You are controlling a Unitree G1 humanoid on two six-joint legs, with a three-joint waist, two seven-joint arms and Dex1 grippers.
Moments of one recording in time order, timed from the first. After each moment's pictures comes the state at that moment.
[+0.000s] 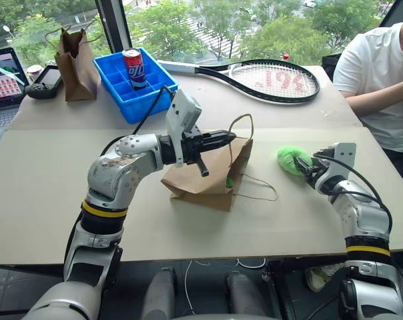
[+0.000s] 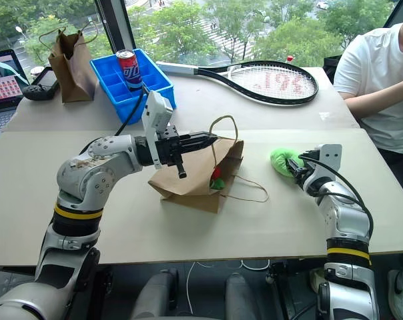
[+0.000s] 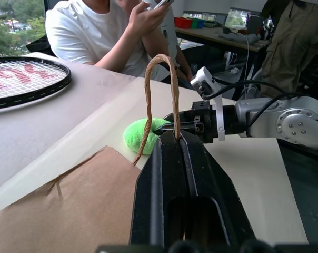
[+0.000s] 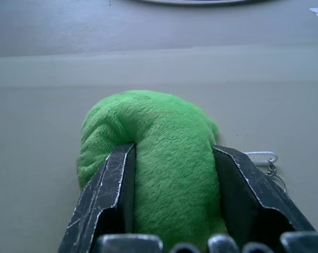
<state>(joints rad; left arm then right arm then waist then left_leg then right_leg) -0.74 0.35 -0.08 -0.19 -0.54 0.79 -0.78 -0.42 -0.49 -0.29 0.28 0.34 0.47 0.41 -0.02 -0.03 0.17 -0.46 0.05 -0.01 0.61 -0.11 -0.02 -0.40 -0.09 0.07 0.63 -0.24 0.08</state>
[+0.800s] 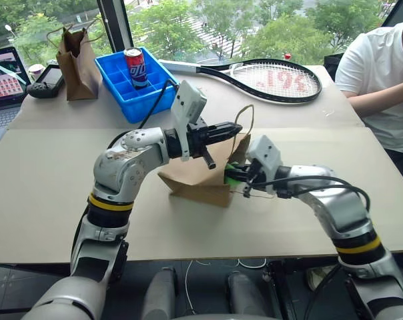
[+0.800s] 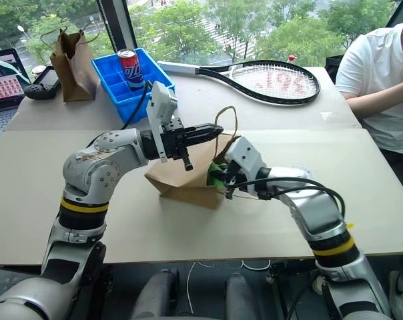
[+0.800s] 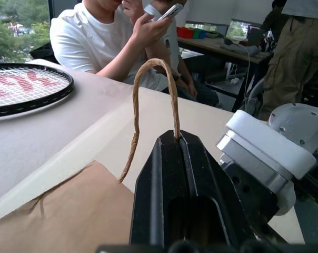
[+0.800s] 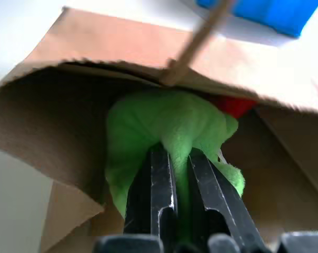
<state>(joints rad) -0.79 0.28 -0.08 -0.14 -0.57 0.79 -0.71 -0.54 -0.53 0.28 -0.22 0.26 0.57 0.74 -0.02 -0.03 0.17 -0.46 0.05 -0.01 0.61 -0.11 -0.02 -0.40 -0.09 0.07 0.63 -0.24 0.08</state>
